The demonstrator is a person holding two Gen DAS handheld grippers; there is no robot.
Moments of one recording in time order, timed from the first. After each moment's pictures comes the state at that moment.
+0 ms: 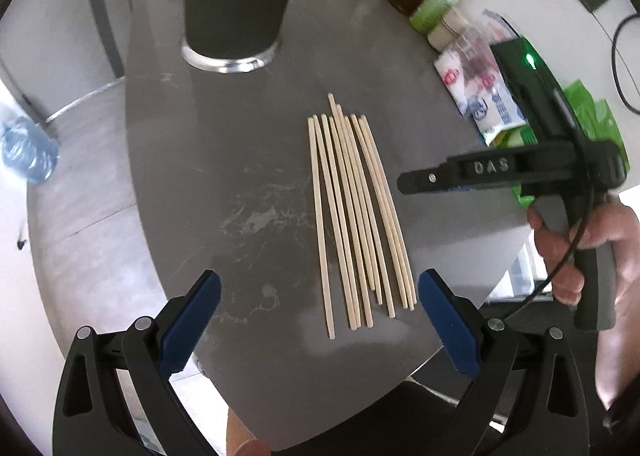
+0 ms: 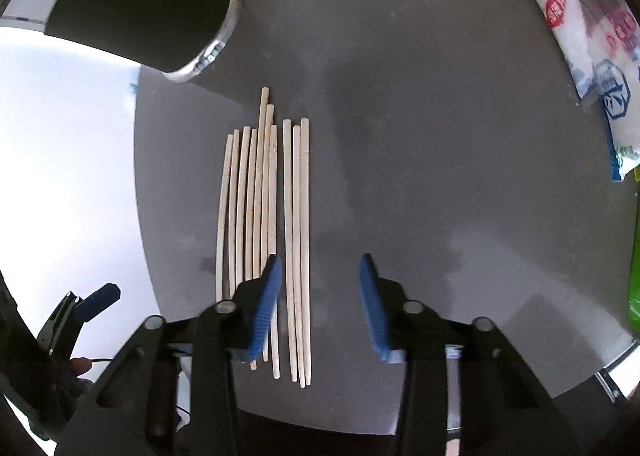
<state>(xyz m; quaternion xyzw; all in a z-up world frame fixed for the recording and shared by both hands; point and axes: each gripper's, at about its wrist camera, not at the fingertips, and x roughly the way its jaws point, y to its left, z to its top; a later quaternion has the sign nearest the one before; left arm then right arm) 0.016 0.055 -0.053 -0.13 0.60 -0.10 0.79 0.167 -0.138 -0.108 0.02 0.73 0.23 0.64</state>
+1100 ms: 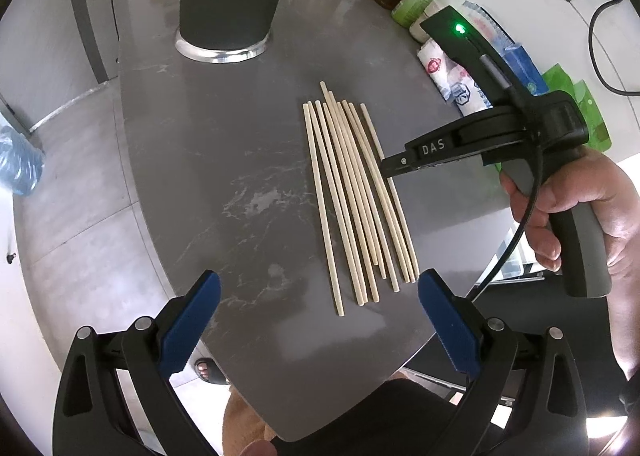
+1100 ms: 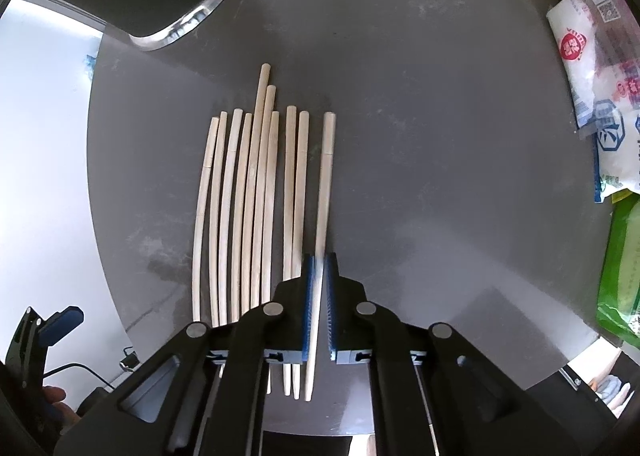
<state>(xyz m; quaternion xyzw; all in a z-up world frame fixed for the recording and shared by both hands) -0.002 0.068 -0.053 -0.13 0.59 -0.13 0.79 0.160 -0.076 -0.113 -0.08 0.74 0.18 0.65</state>
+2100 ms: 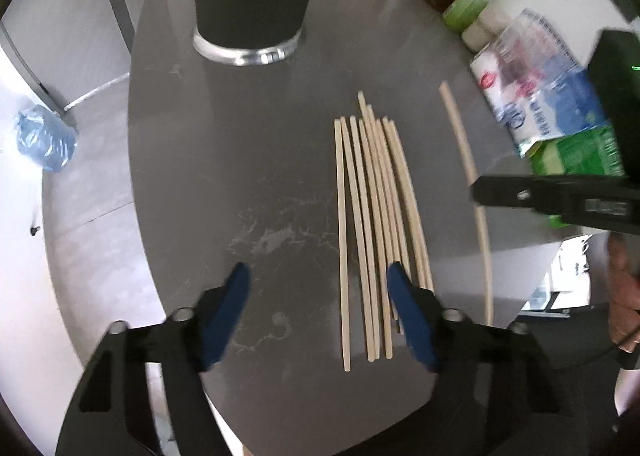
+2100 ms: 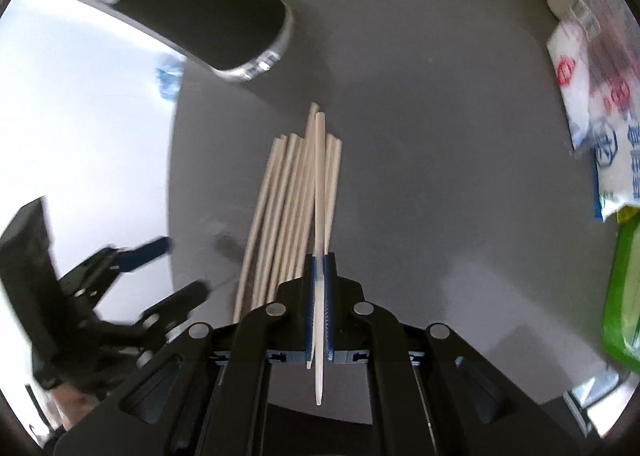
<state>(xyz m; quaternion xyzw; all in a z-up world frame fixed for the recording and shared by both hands) 0.048 0.047 -0.079 -0.12 0.62 -0.04 0.78 0.147 -0.151 -0.048 0.00 0.68 0.32 0.66</state>
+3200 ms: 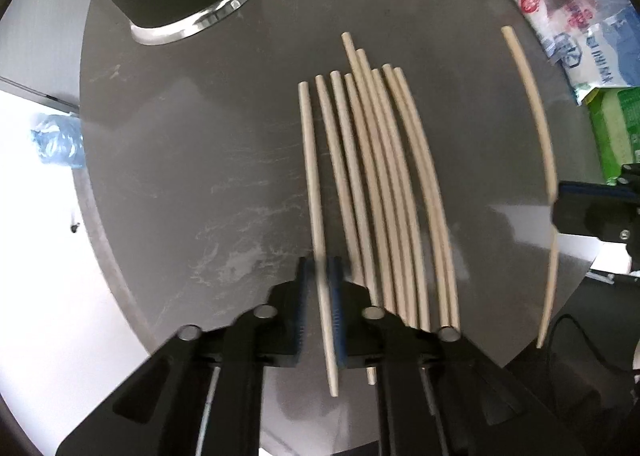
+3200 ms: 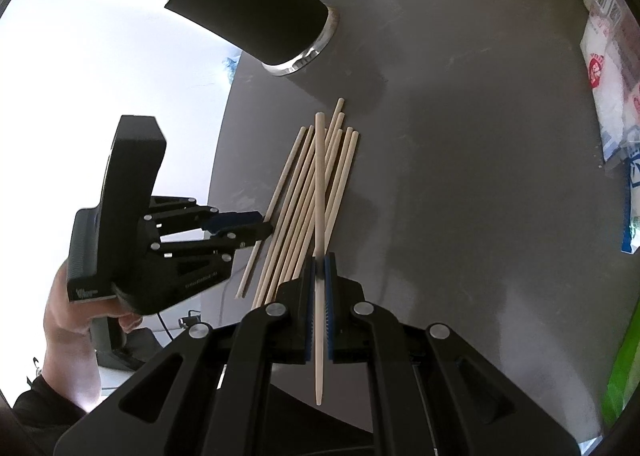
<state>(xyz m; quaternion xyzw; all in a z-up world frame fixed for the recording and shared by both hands) 0.116 -0.003 -0.120 -0.02 0.72 -0.01 0.69 0.159 -0.176 -0.074 0.05 0.67 0.43 0.61</state>
